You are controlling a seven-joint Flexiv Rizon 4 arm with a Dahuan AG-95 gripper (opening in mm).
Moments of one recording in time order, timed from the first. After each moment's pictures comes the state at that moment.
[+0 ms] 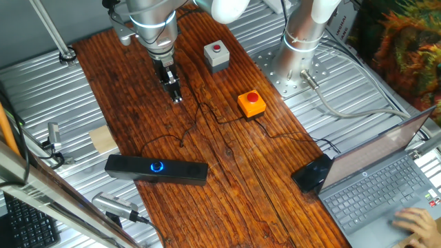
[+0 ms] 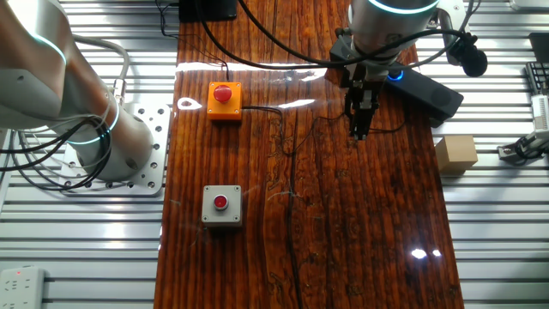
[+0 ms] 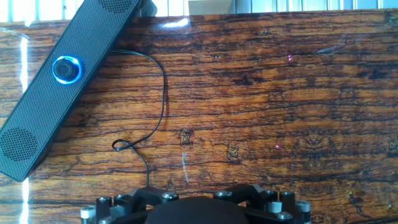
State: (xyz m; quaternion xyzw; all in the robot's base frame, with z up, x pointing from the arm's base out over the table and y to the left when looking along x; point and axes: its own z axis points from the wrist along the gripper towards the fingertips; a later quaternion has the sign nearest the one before) arm 0.500 0.000 0.170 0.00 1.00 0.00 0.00
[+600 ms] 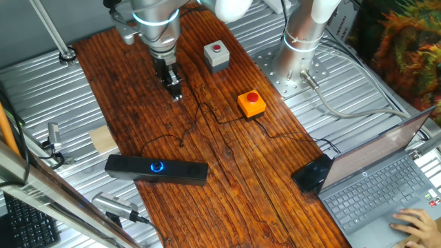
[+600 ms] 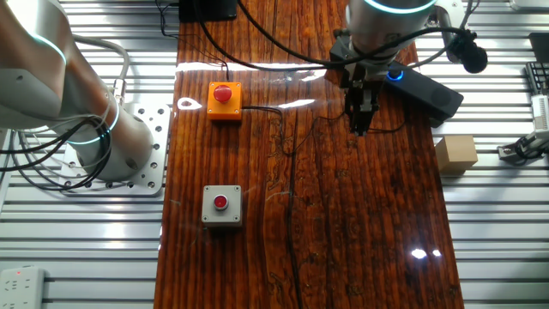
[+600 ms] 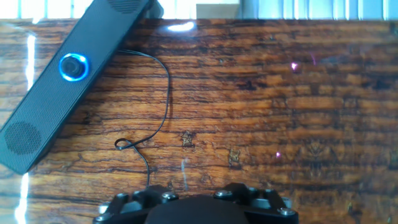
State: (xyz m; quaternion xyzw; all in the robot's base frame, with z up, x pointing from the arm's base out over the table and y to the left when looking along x) arm 0.499 0.000 0.172 -0.05 1.00 0.00 0.03
